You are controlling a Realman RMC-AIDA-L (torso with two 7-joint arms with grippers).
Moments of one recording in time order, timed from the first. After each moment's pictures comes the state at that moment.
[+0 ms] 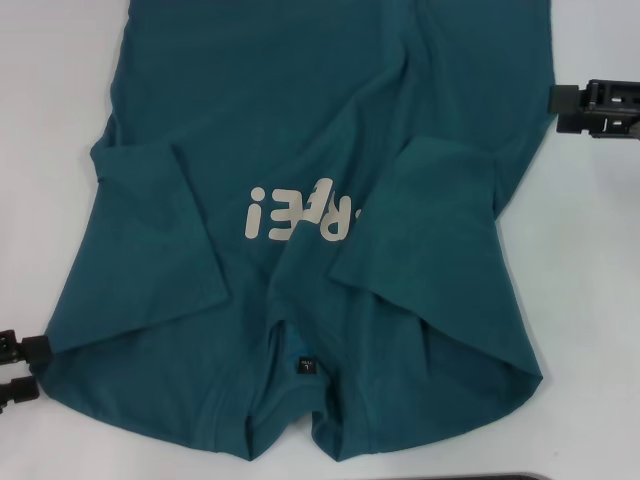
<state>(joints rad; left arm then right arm) -0.25 -1.95 -2.80 -0.71 -0.70 1.86 -2.47 0.49 1.89 -0.55 -0.65 -2.04 -1.74 2.23</state>
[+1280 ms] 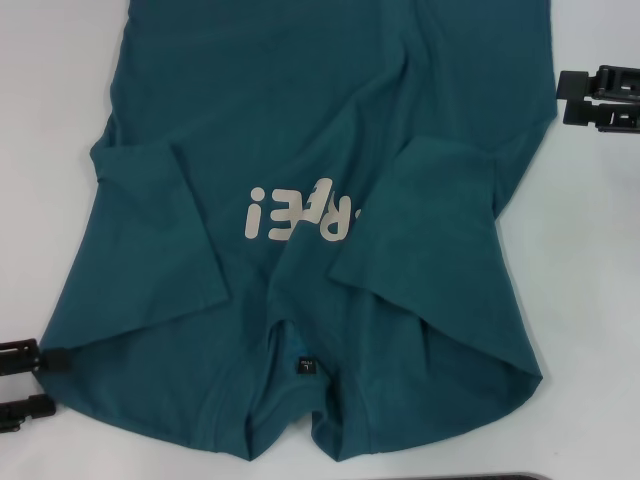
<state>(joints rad) -0.27 -1.97 -2.79 -0.68 -0.64 1.80 -2.59 0.49 1.89 -0.52 -0.65 -2.03 -1.73 2.25</state>
